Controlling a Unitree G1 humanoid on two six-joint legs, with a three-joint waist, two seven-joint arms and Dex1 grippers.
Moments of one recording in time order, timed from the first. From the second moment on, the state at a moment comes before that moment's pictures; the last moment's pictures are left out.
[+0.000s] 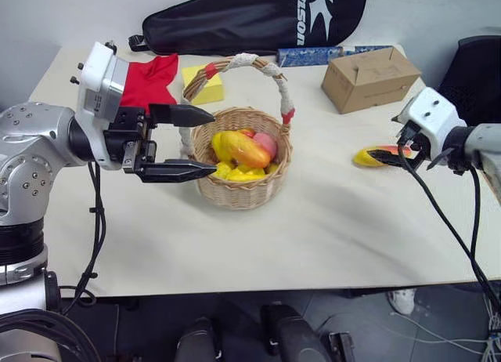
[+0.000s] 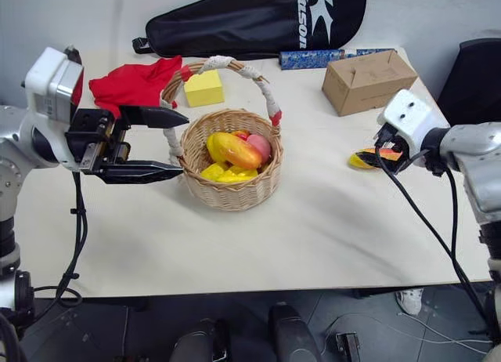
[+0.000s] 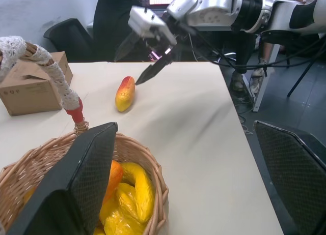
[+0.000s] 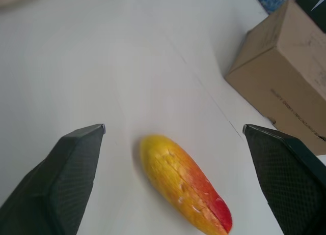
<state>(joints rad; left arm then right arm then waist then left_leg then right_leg) -0.76 0.89 0.15 -0.20 -0.81 0.74 -1.15 -0.81 -1.04 0.24 0.30 0.07 0.28 0.89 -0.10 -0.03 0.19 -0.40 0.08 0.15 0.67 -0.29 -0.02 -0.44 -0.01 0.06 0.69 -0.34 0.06</state>
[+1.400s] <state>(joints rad) -0.77 0.92 0.18 -0.18 -0.79 0.73 -1.14 -0.99 -0.85 0.18 0.90 -0.20 -0.14 1.00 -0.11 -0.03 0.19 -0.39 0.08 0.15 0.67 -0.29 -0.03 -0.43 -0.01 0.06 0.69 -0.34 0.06</state>
